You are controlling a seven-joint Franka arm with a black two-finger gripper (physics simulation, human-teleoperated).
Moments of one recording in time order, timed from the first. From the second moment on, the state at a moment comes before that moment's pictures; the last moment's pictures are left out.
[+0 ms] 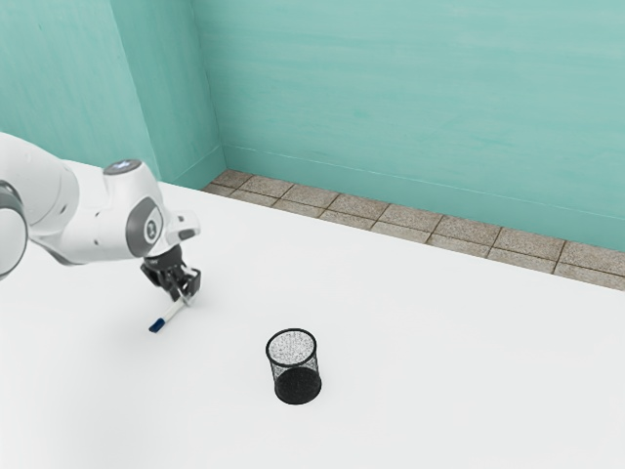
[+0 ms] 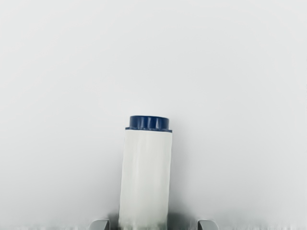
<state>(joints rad) 0.07 0.46 0.20 -1.98 -0.23 2.51 0.36</state>
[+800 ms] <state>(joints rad) -0.05 0.20 0.20 -2.10 -0.21 2.52 0.30</state>
